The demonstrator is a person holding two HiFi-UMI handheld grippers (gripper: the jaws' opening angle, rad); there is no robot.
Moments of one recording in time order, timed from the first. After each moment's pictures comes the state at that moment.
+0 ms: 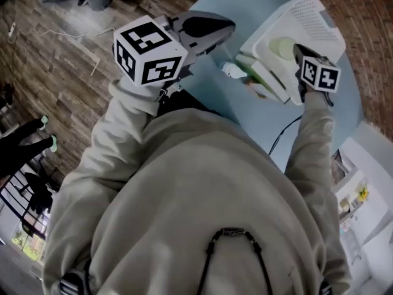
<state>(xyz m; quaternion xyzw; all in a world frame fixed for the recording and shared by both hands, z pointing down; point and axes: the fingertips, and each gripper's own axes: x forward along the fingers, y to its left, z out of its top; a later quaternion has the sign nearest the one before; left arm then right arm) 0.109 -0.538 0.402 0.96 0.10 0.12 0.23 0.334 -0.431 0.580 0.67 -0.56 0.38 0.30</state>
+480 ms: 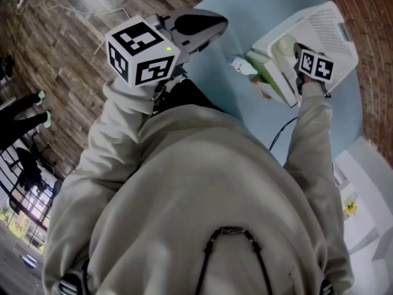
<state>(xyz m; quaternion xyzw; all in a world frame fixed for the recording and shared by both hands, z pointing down) 0.059 -0.552 0.424 0.96 0.02 0.14 0.24 0.332 -0.452 0.655 0.65 -0.55 0.42 0.32</state>
